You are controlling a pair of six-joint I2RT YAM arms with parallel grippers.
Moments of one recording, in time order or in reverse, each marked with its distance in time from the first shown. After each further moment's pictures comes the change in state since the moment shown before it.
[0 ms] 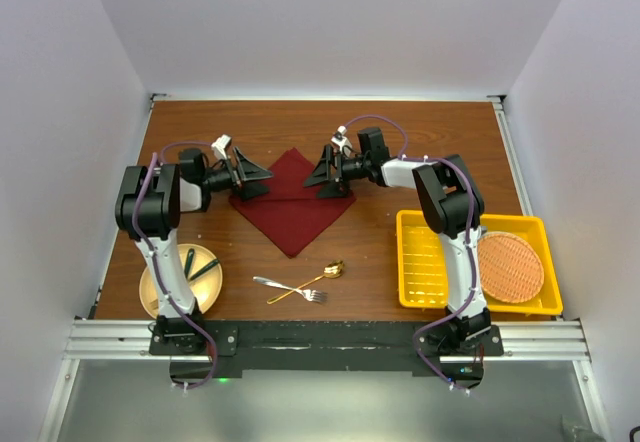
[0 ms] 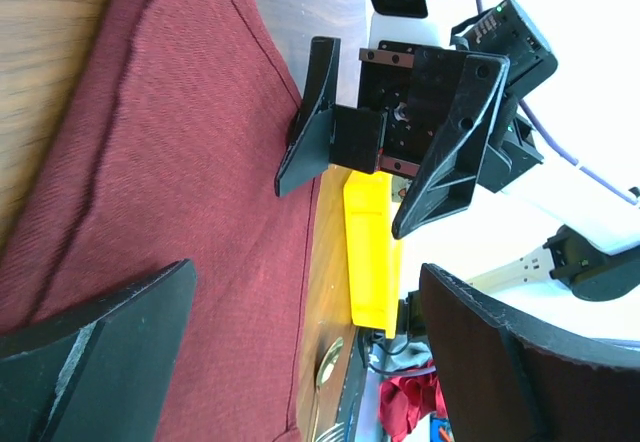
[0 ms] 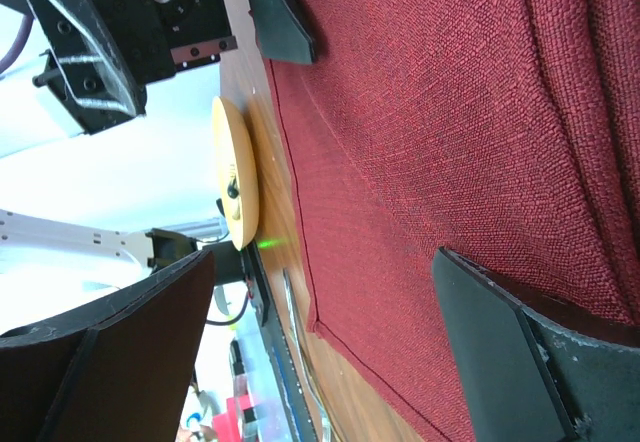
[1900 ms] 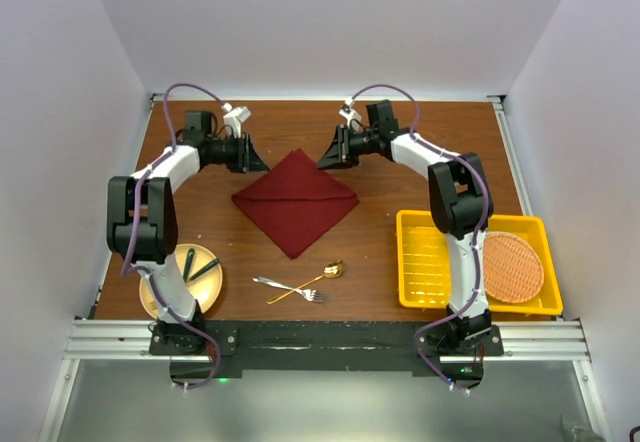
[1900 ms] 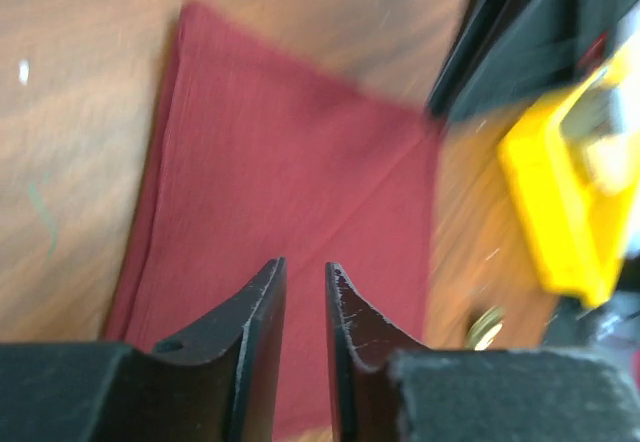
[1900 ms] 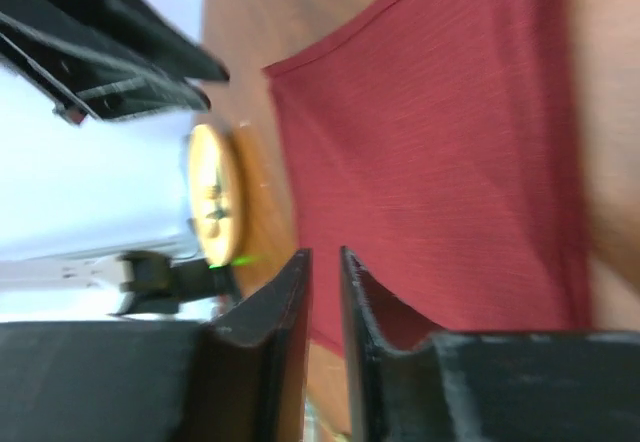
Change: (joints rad) left arm -0.084 -0.231 0.369 -1.022 -0.286 0.924; right arm -0.041 -0.046 0.235 -0.330 0.062 -0.199
